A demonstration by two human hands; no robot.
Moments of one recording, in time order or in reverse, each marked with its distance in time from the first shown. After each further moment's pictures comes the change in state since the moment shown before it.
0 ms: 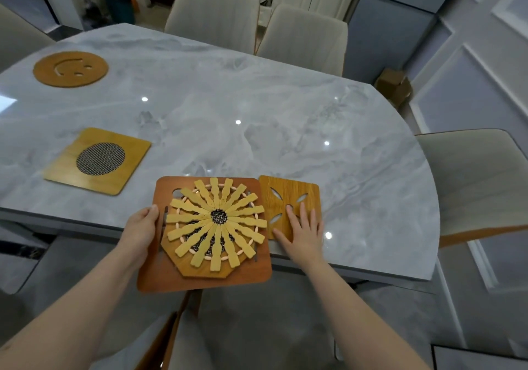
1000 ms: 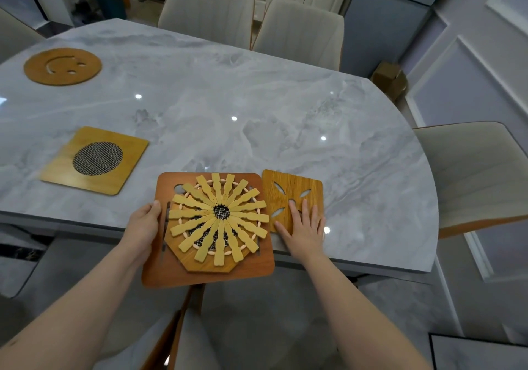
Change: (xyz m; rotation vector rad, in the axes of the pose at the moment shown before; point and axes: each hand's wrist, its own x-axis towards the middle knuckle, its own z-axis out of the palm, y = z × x) left_hand 0.002 0.005 0.001 0.010 -0.024 0.014; right_hand 0.007 -0.002 0.011 -0.020 -0.043 0.078
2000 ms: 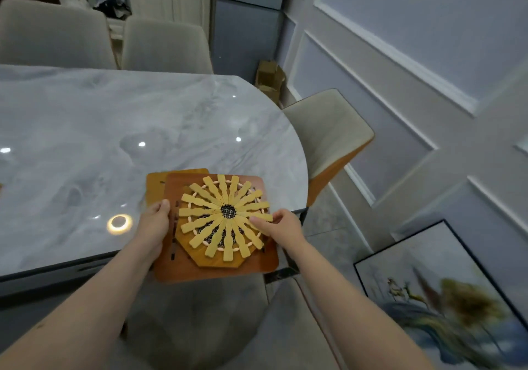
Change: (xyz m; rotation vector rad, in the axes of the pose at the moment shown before) left_hand -0.147 0.029 0.188 0.071 -0.301 0.171; right_hand -0.163 0.136 -0.105 0.838 0.170 0.430
